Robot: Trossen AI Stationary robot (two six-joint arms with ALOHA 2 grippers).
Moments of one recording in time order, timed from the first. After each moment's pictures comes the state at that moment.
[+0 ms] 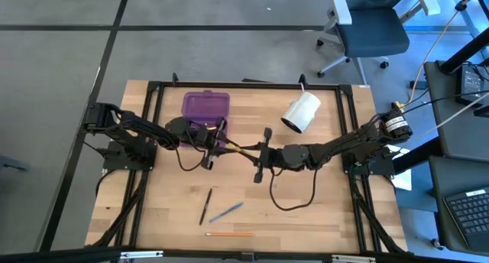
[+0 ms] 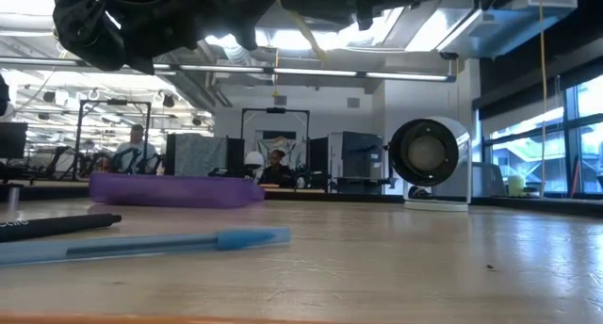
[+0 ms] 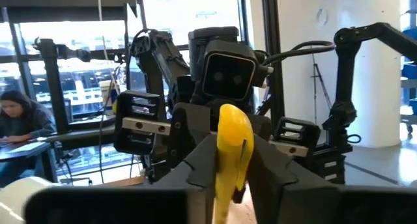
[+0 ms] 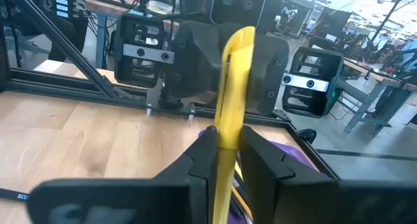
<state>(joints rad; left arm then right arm) 0.07 1.49 0.46 1.31 0.33 0.02 0.25 1.64 0.91 0.65 0.49 -0.23</state>
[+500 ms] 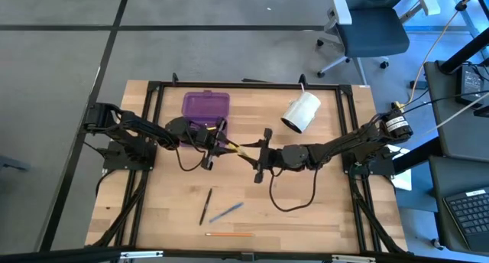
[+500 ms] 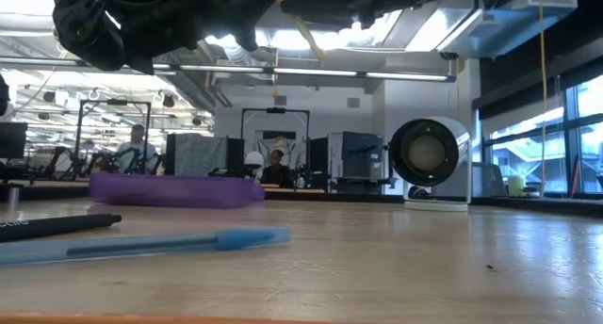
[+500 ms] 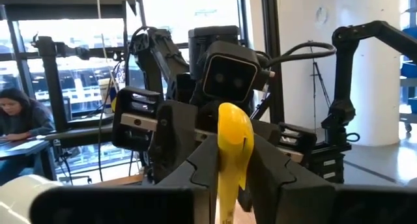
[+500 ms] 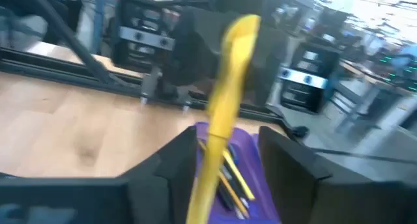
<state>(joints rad) 0.07 1.49 0.46 1.31 0.32 0.02 0.26 1.63 0.91 0.61 0.51 -0.27</state>
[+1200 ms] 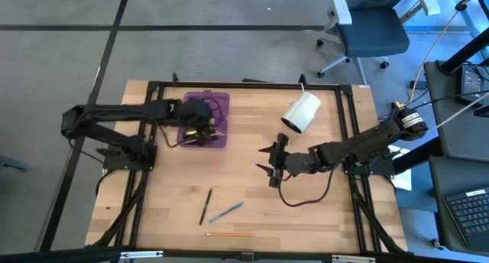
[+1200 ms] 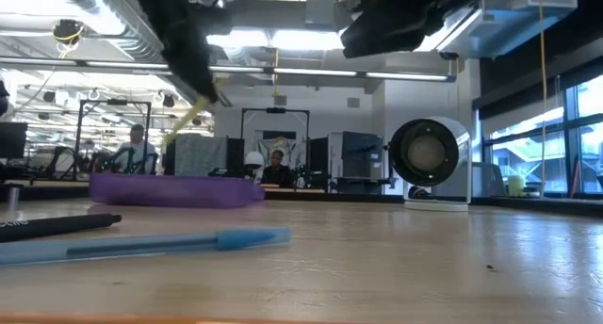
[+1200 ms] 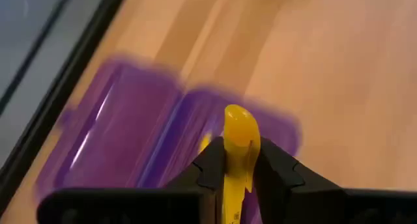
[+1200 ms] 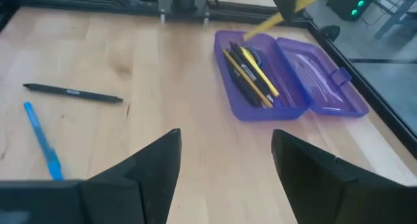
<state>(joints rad) 0.22 1.22 0.98 -0.74 -0.22 -0.13 0.33 1.46 0.91 0.01 0.53 0.13</state>
